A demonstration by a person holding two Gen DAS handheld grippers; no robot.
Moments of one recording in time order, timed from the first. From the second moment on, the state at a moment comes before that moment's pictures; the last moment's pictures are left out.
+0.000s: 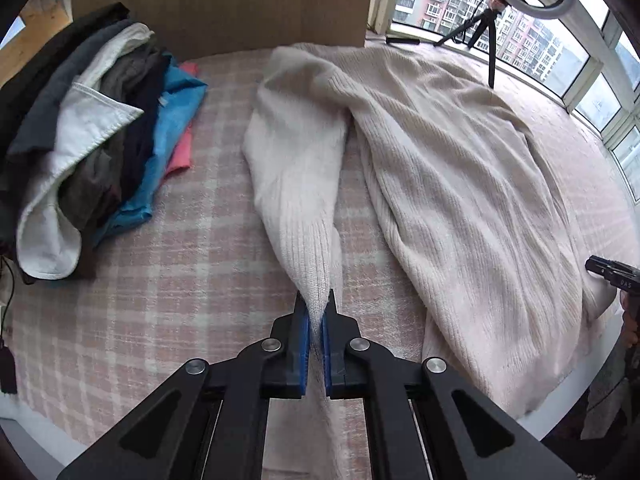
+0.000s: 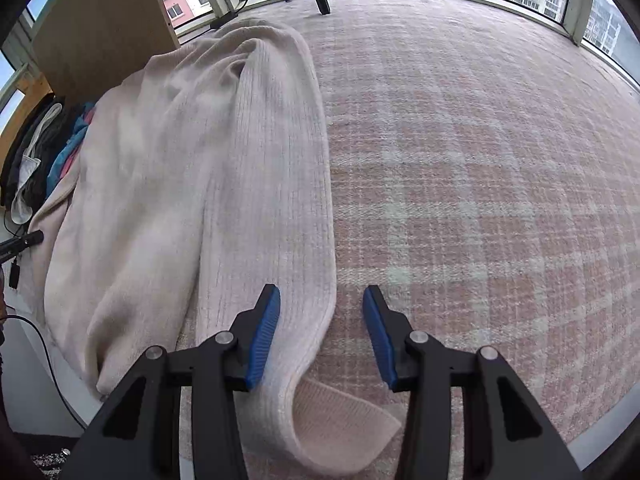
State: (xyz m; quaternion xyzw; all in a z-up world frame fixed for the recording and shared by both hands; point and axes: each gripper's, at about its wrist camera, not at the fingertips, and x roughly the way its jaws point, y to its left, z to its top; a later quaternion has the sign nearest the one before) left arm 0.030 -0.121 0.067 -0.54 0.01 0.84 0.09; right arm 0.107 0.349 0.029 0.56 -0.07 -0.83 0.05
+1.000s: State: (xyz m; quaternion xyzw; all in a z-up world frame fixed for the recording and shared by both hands) left arm 0.093 -0.045 0.038 -0.58 0.10 0.77 0.23; right arm 0.134 0.268 0.071 0.56 -0.04 -0.81 0.15
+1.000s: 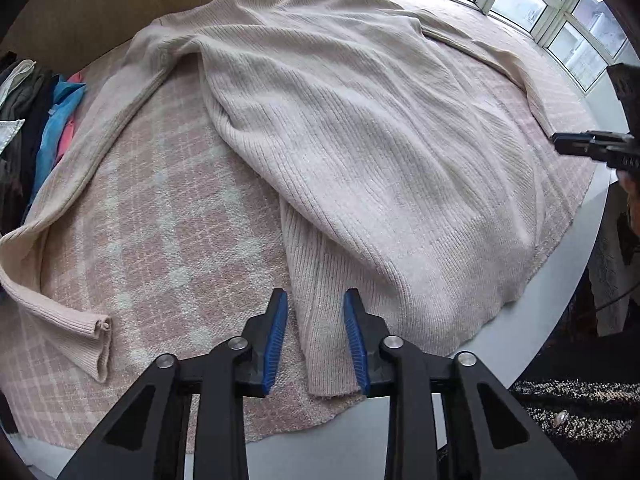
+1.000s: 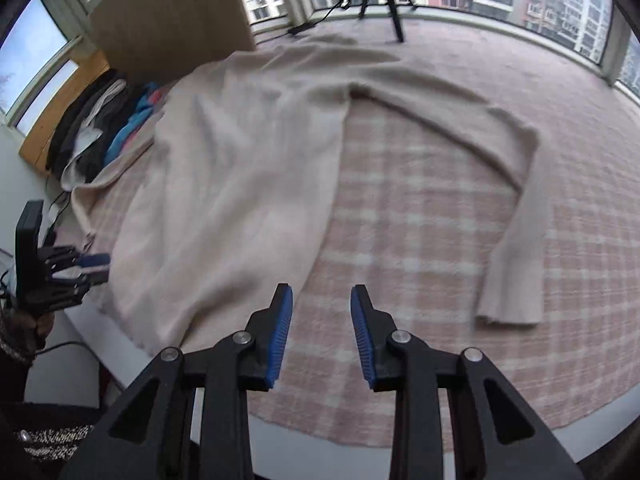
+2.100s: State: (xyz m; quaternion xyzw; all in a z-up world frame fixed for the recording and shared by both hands) left arm 0.041 -0.138 0.131 -0.51 0.05 0.85 0.15; right arm 0.094 0.271 0.174 0.47 -0.03 -0.87 0.14
